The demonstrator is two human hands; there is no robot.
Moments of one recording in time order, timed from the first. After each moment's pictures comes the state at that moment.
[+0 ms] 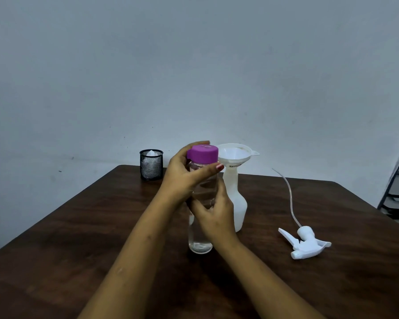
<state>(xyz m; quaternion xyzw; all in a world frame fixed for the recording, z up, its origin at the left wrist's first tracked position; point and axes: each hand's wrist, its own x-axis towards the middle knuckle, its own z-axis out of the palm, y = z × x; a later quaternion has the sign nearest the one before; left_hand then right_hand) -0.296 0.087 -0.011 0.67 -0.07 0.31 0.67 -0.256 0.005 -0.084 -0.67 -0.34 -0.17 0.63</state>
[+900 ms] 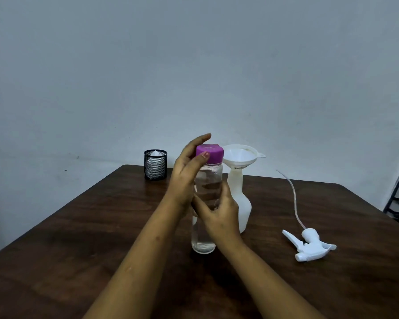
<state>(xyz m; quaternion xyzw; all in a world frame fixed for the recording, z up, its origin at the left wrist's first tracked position) -0.289 0.090 -0.018 0.61 -0.14 0.32 0.71 -0.254 0.004 -0.088 -0.67 -0.34 -0.16 0.64</state>
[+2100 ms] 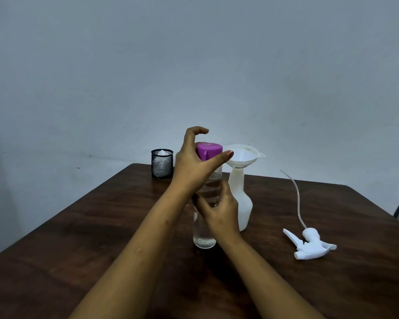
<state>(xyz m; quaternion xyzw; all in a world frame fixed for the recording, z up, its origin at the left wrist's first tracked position) -0.300 0.073 0.009 0.74 -0.01 0.41 0.53 -0.255 0.003 -0.086 -0.68 -0.33 -0.16 0.64</state>
